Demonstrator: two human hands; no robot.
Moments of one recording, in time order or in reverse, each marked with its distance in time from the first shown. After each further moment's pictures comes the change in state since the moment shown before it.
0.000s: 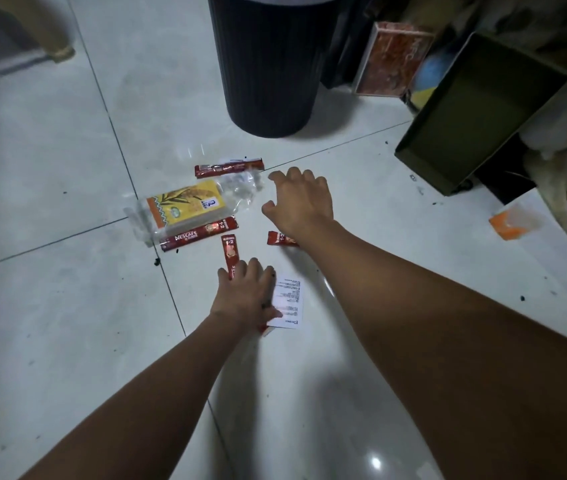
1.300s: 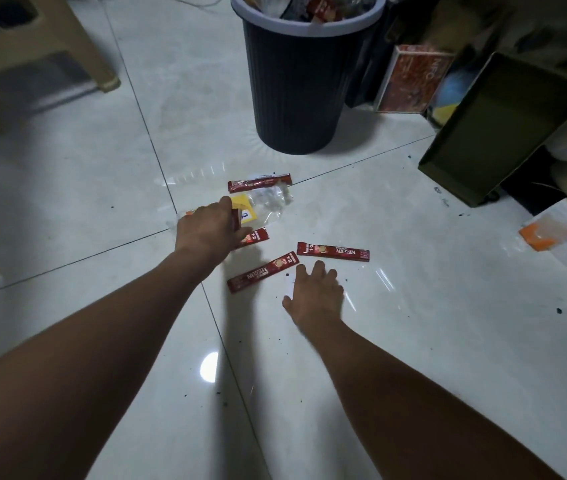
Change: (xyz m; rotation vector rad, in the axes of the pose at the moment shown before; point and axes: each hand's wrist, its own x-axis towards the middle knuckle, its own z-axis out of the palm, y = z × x) left_hand -0.005 -0.096 -0.107 -0.198 0.304 -0.292; right_hand -0.081 -0.035 0.092 0.043 -0.227 0.211
